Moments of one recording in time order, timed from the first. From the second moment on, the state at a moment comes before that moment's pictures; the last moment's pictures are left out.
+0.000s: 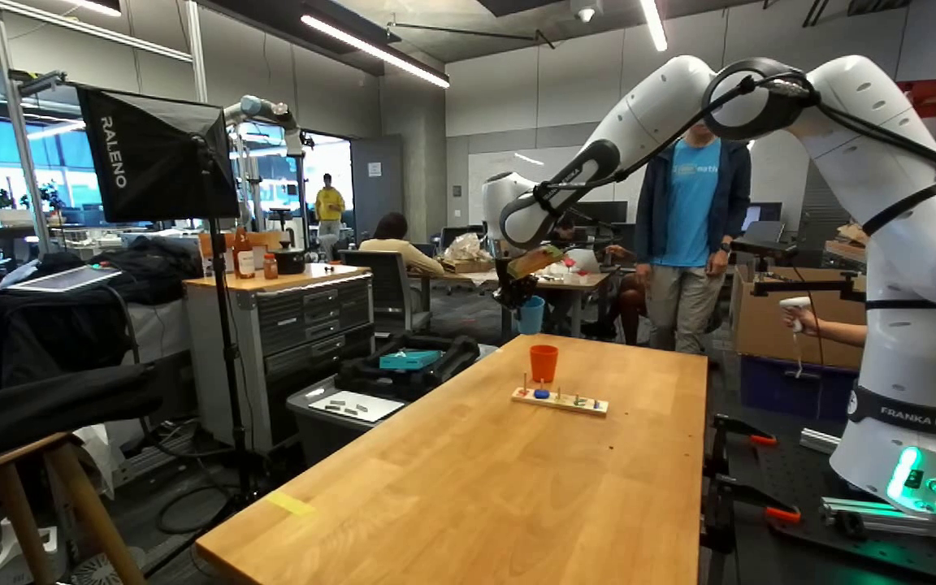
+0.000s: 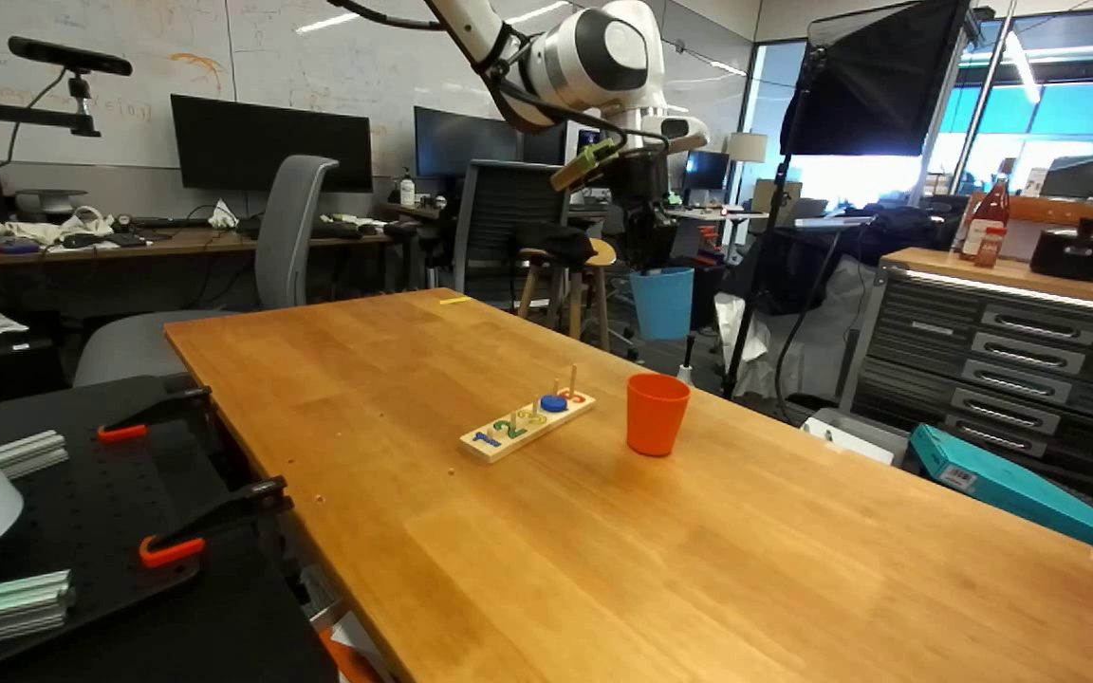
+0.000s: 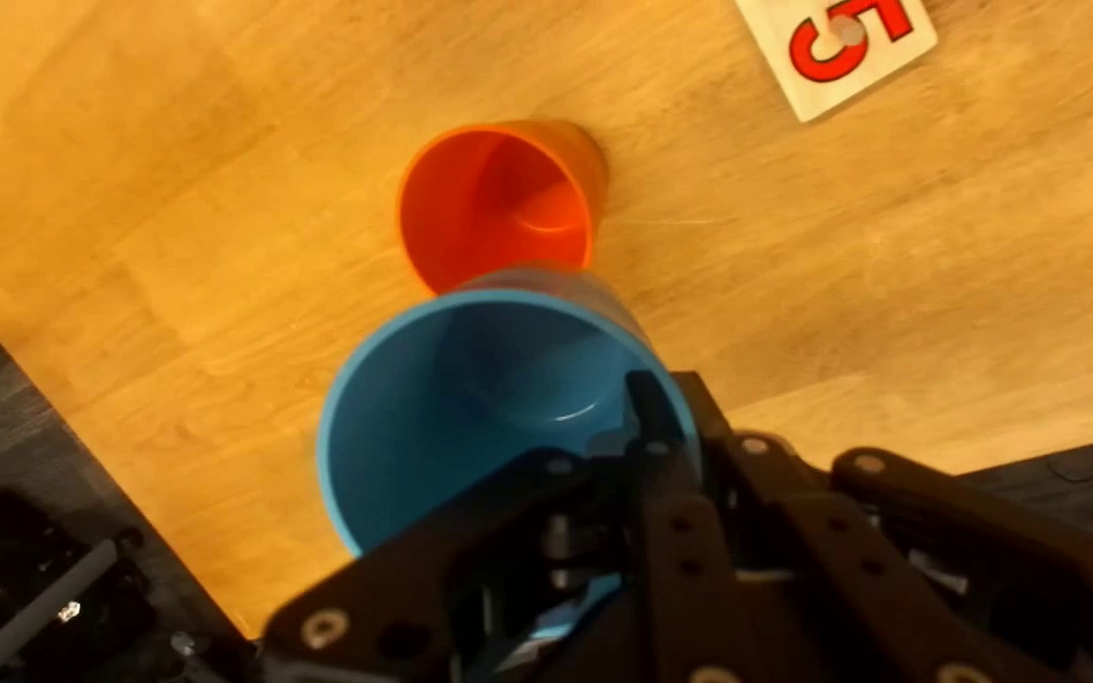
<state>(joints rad) 0.06 0.57 -0.22 -1.63 -0.25 2.19 0.50</state>
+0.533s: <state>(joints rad) 0.02 0.64 -0.24 -1.60 -0.26 2.17 0.51</state>
